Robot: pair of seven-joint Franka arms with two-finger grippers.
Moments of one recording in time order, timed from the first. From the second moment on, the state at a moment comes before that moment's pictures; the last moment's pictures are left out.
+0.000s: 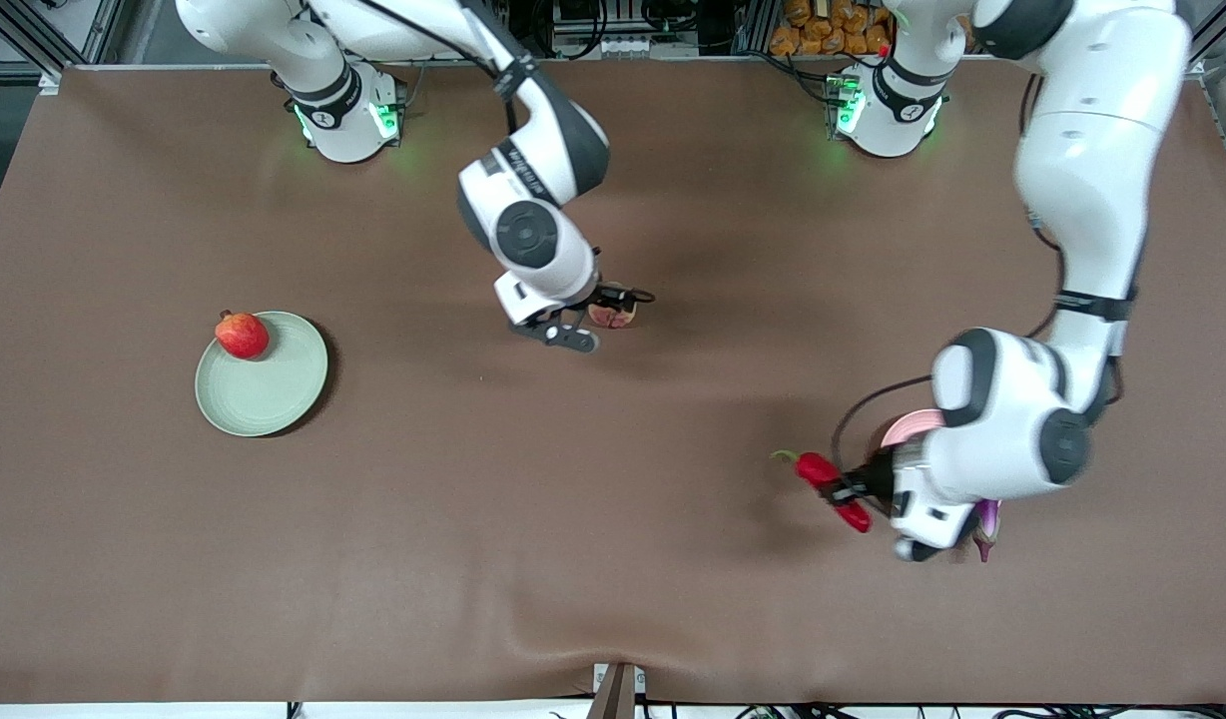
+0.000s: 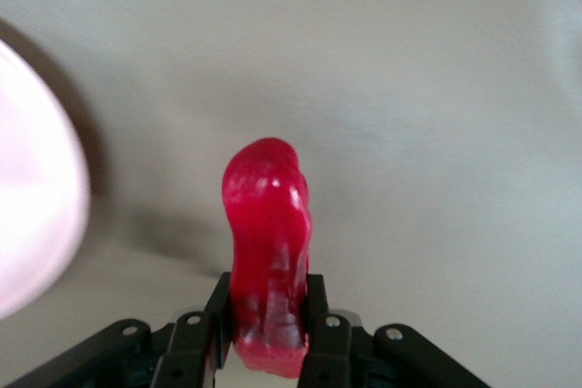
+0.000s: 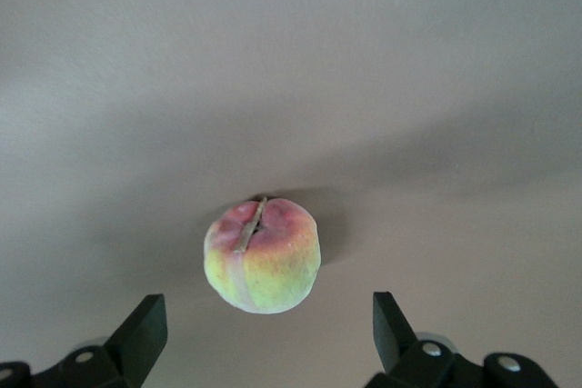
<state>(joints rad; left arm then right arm) 0.10 0.79 -0.36 -1.34 -0.13 2.08 -0.46 0.90 0.53 -0.13 -1.69 0.35 2.10 0.90</state>
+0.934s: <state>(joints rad) 0.24 0.79 -0.39 -1.31 0.14 1.87 0.02 0.97 0.65 -0.13 -1.69 0.27 2.26 0.97</state>
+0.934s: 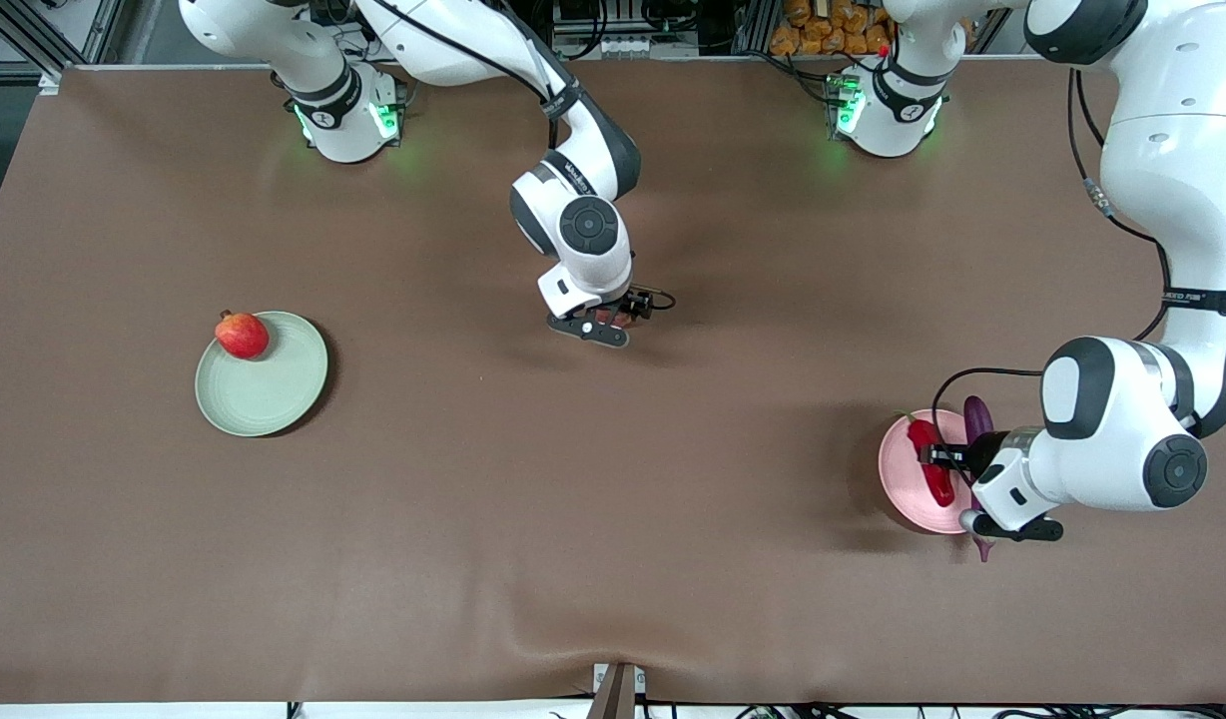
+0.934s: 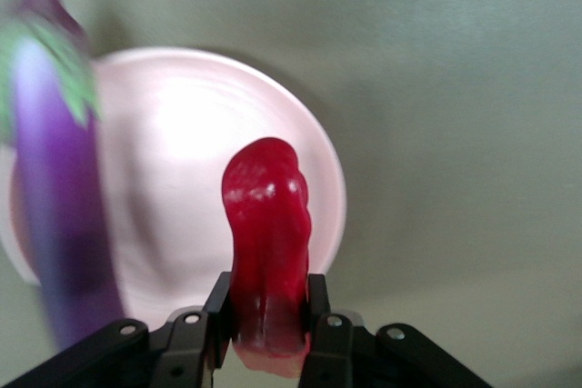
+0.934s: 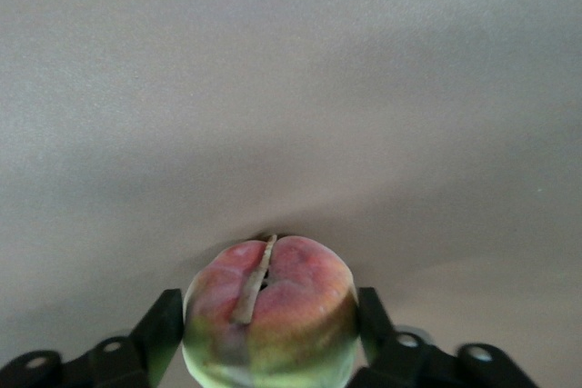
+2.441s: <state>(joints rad) 0.21 0.81 -0.39 -1.29 0.18 1.87 0.09 0.19 0.58 -0.23 -1.56 0.24 1.81 -0.07</state>
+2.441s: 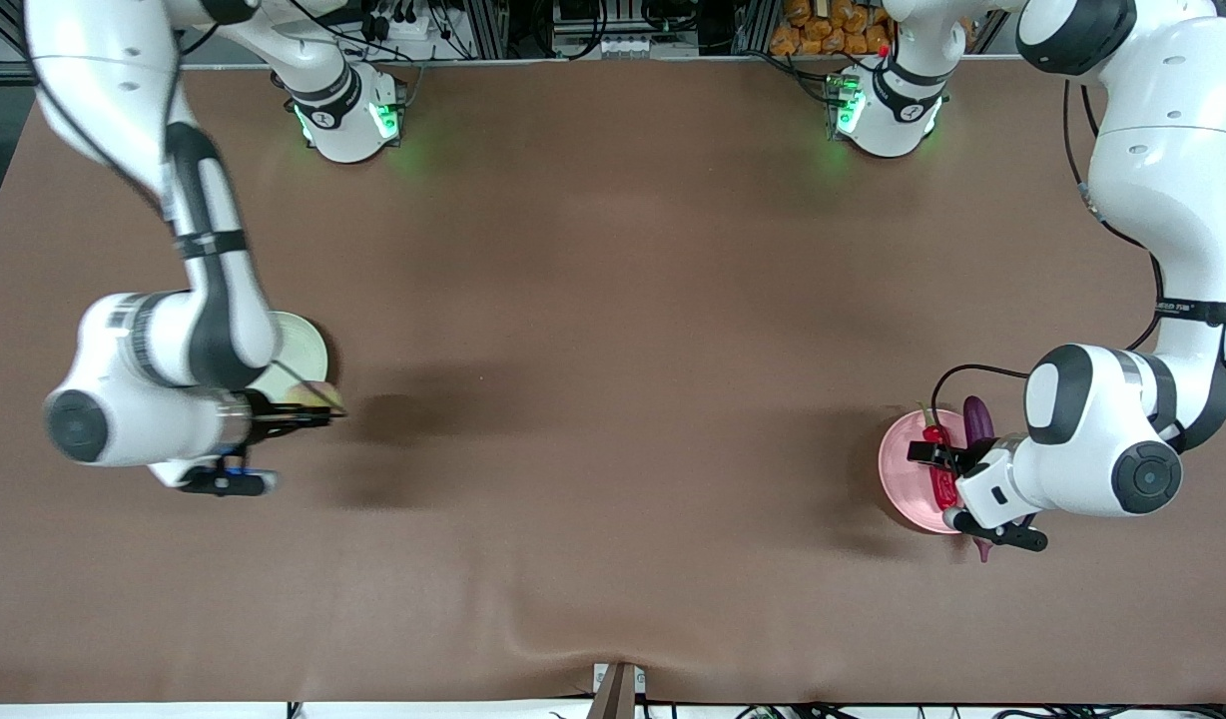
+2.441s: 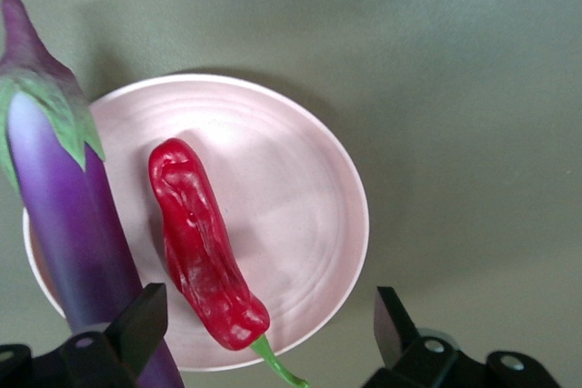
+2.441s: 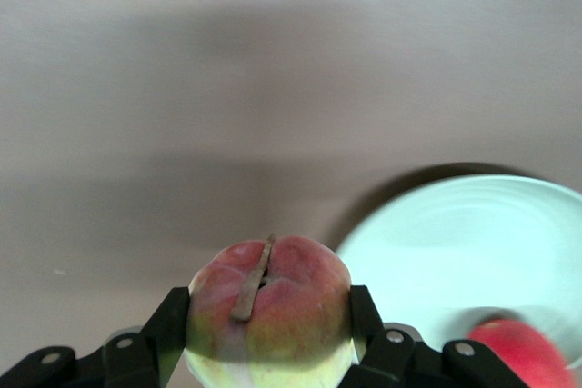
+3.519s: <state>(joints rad) 0.20 0.12 -0.53 -1.75 0.19 1.79 -0.11 0.09 0.57 -0.23 -1.64 0.21 1.87 -0.29</state>
